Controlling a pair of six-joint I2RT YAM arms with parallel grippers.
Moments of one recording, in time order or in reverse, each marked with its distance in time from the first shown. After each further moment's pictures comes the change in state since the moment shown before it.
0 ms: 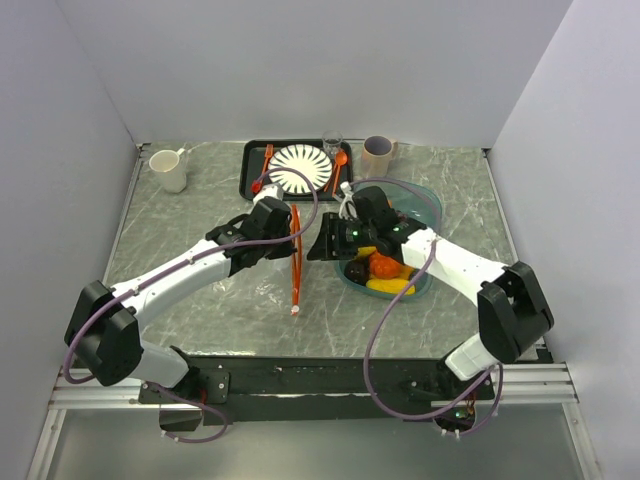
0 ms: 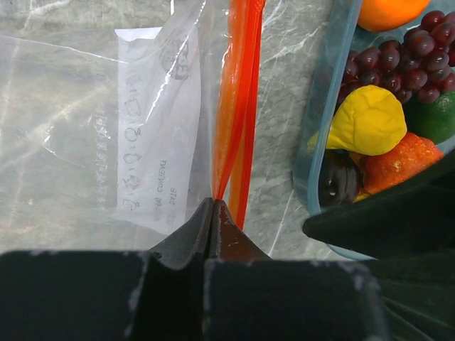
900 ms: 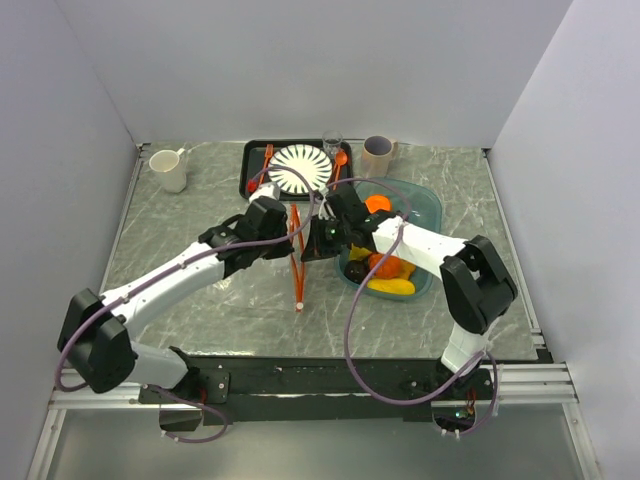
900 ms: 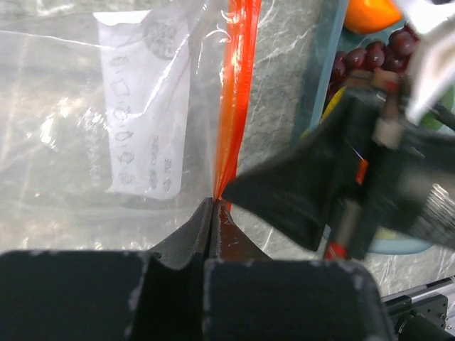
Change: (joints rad) left arm 0.000 -0.045 0.000 -0.024 0.006 0.000; right arm 0.058 0.238 0.165 -0.046 0.085 -0.029
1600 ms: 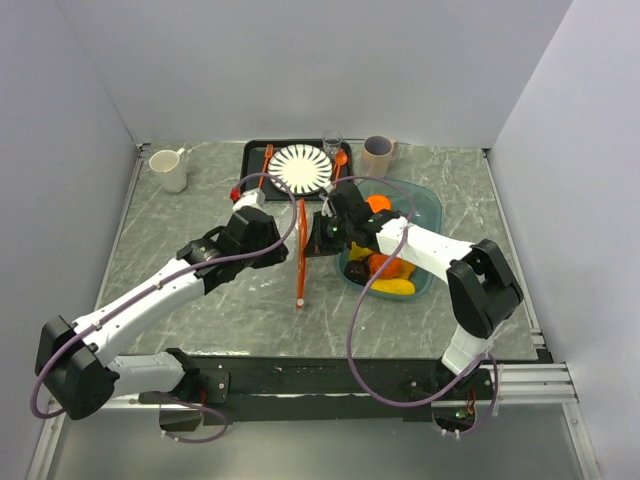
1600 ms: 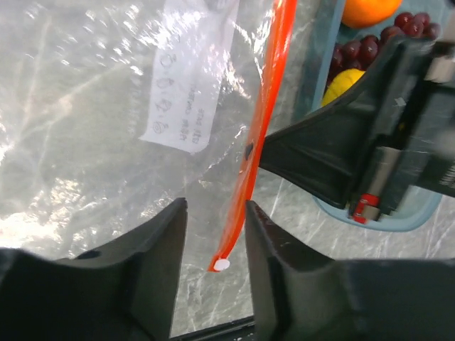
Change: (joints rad) left arm 0.000 -0.170 -0.088 -0.045 -0.008 -0.032; right arm 0.000 -0.033 -0.007 0.005 0.050 0.046
